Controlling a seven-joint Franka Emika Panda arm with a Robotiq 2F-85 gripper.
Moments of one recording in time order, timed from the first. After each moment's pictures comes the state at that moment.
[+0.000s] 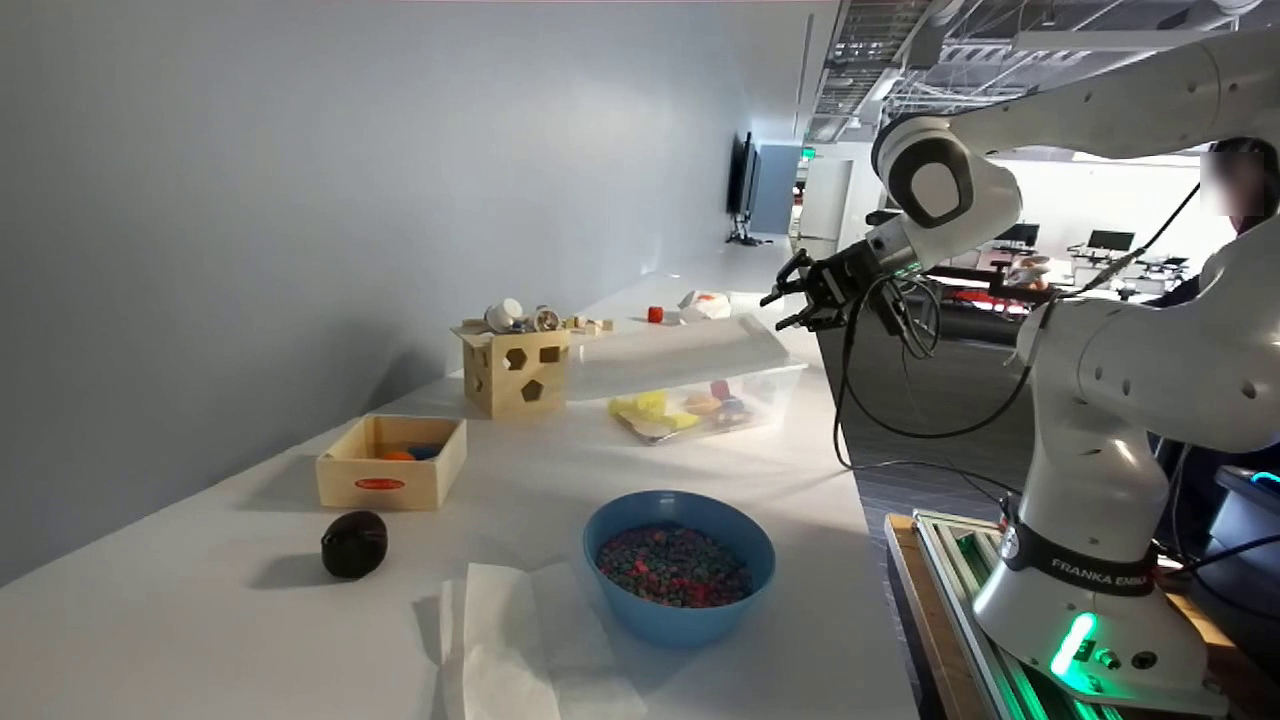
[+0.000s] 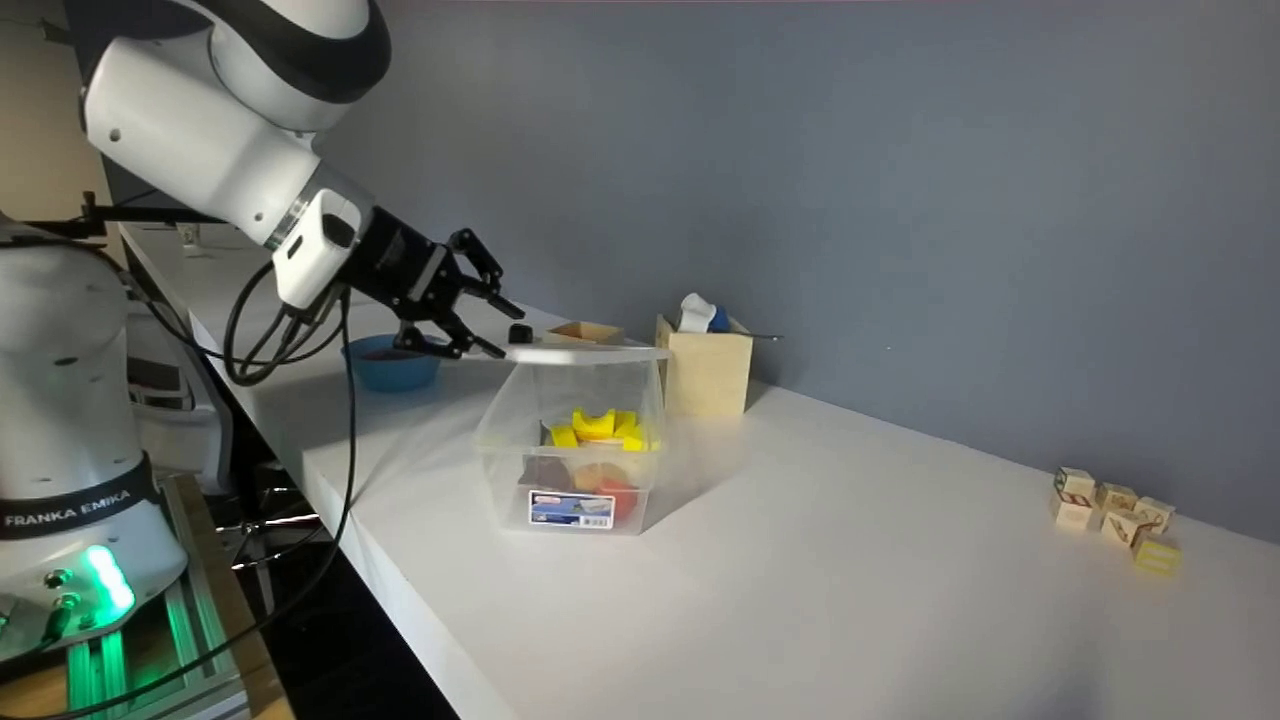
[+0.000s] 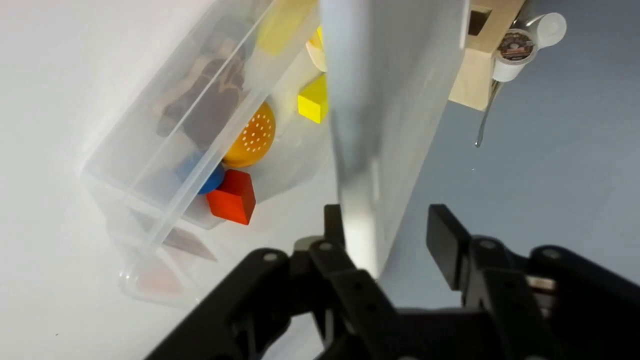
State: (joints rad) arm 0.23 -0.89 -0.76 -2.69 2.16 3.45 -1.45
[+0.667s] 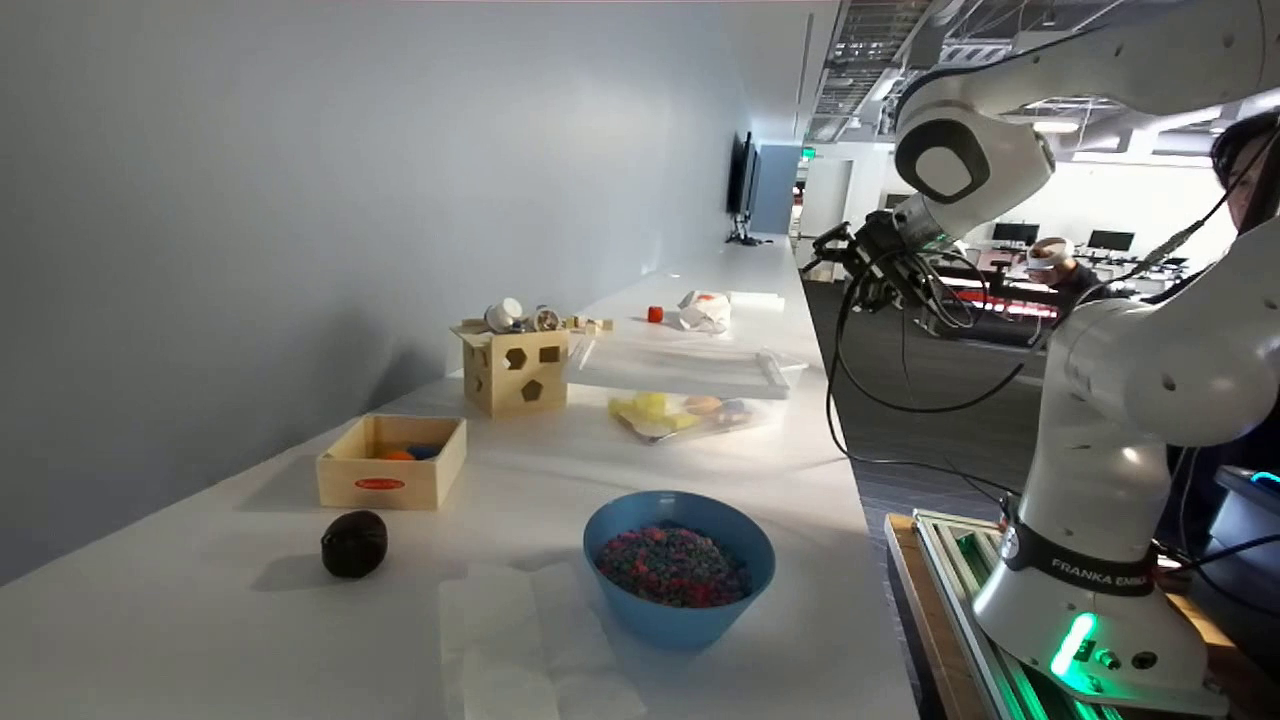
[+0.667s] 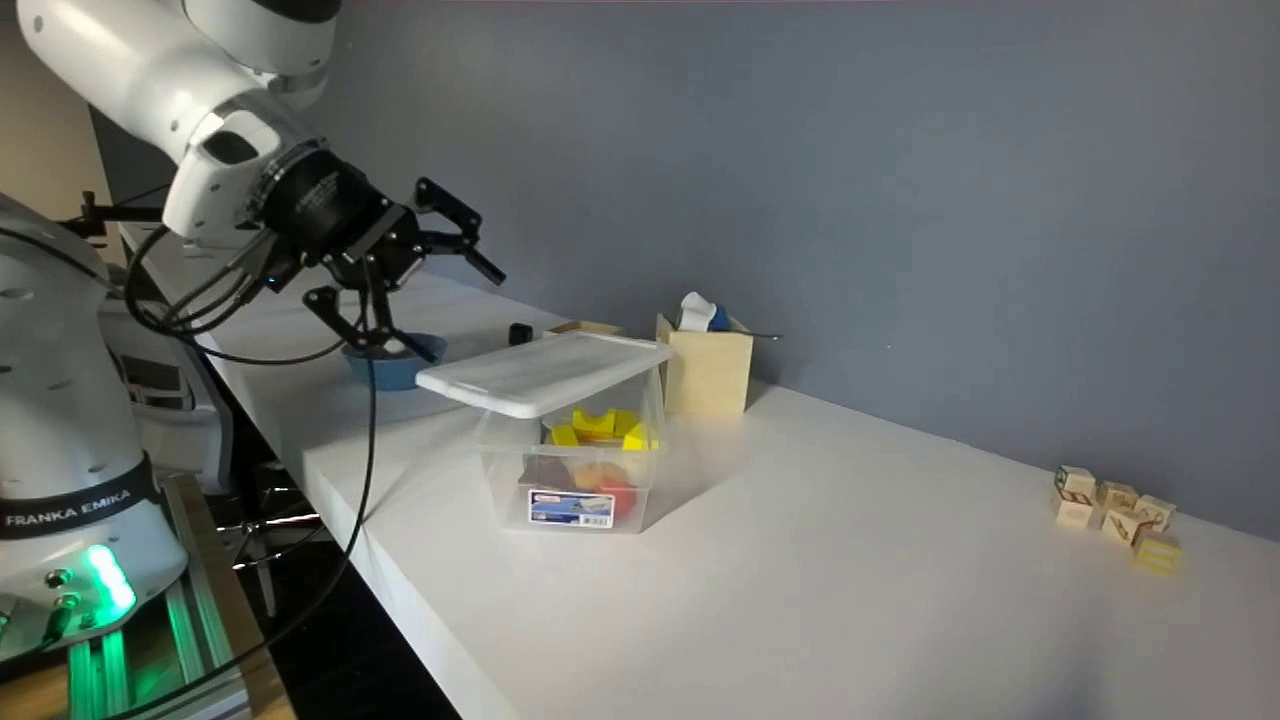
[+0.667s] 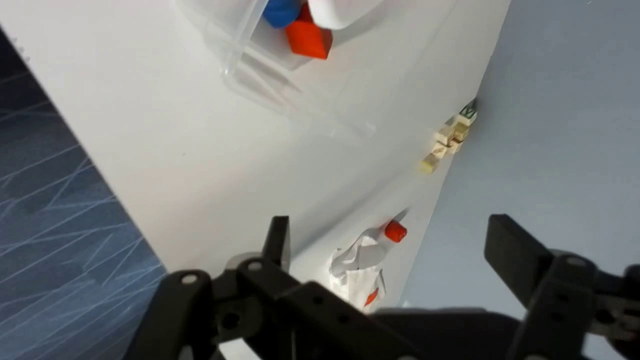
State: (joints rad) arm -0.15 -0.76 -0.44 -2.66 2.16 3.57 -1.24
